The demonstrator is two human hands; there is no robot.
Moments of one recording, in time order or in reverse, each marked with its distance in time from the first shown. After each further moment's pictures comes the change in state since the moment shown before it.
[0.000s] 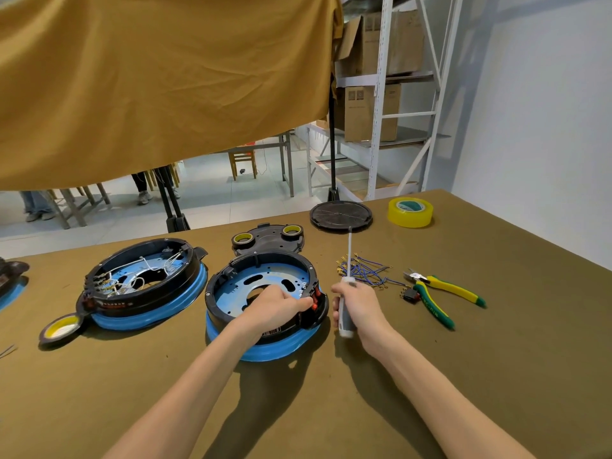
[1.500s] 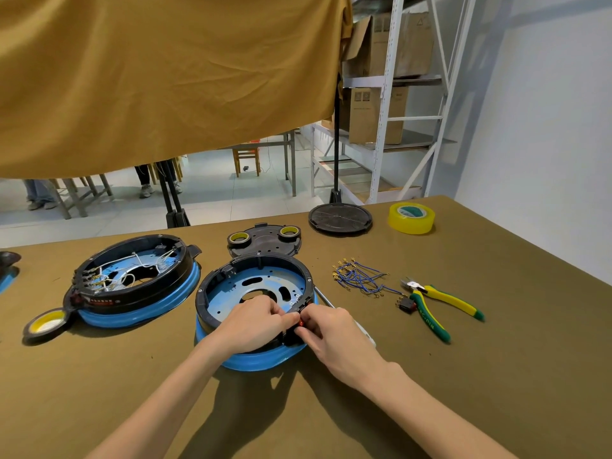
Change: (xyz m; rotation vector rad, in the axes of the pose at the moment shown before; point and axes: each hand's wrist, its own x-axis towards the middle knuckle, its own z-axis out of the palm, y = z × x) left_hand -0.009 -0.022 -0.005 0.345 0.090 0.214; right_hand -0.009 0.028 -0.004 -0.960 -0.244 -0.837
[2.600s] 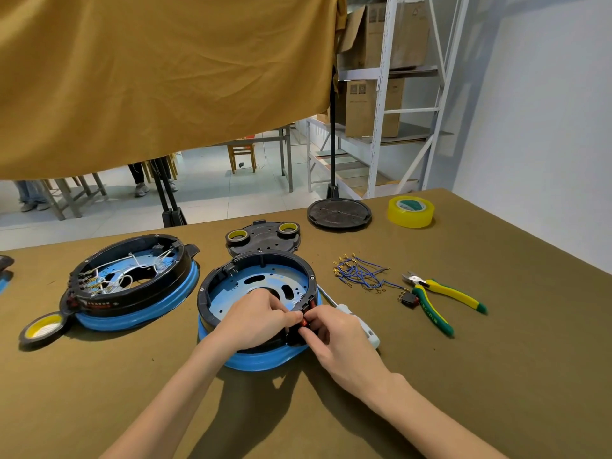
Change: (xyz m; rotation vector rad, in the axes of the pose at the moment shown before) left_hand -0.008 0.018 -0.013 -0.072 -0.041 -0.019; right_hand -0.015 -0.009 0.002 0.092 0.100 0.069
